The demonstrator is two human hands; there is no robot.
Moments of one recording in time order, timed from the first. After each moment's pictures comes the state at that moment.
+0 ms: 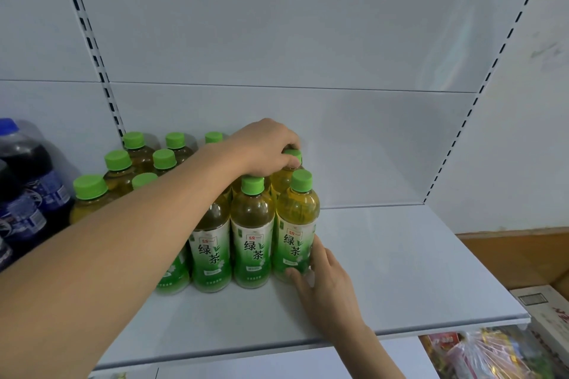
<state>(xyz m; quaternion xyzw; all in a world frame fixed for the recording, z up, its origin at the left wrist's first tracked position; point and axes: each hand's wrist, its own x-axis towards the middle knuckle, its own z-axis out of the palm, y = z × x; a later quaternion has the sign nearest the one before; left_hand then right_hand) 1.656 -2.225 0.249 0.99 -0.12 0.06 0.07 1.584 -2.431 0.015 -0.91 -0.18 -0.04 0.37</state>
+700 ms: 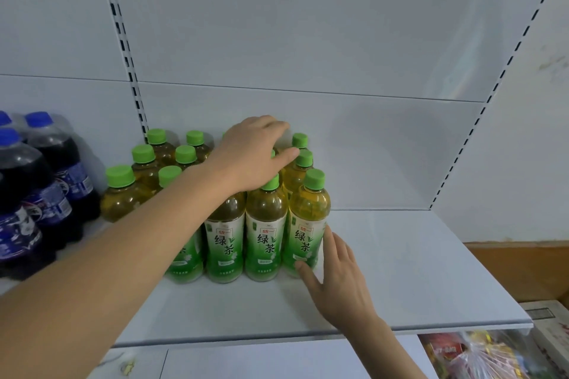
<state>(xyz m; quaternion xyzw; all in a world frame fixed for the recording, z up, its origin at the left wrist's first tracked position) 1.588 -2.208 0.246 0.98 -0.05 0.18 0.09 1.583 -2.439 0.027 -0.91 -0.24 -0.12 0.30</state>
